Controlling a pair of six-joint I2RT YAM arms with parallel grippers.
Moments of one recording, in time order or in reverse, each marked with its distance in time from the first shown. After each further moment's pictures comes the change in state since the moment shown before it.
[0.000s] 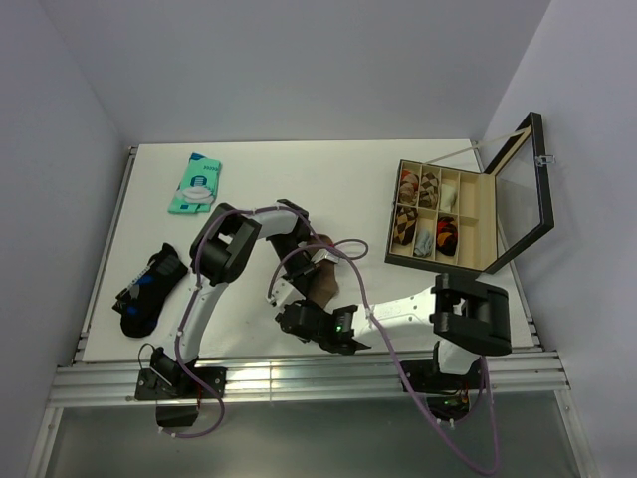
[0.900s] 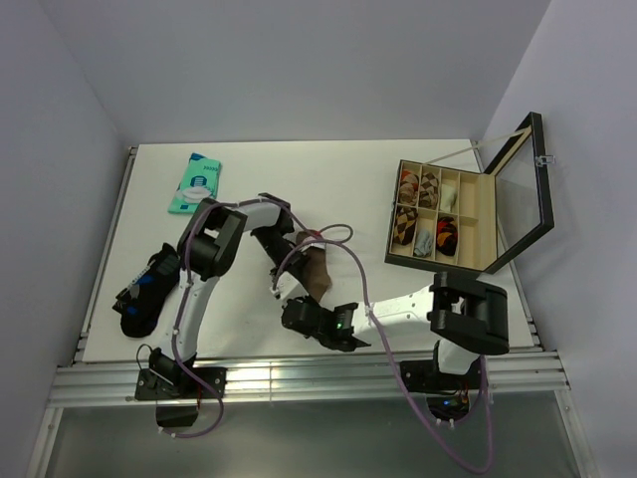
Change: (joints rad) left arm 0.105 -0.024 -0.040 0.015 0.054 -0.010; right arm -0.022 0.032 0.005 0.016 0.029 0.079
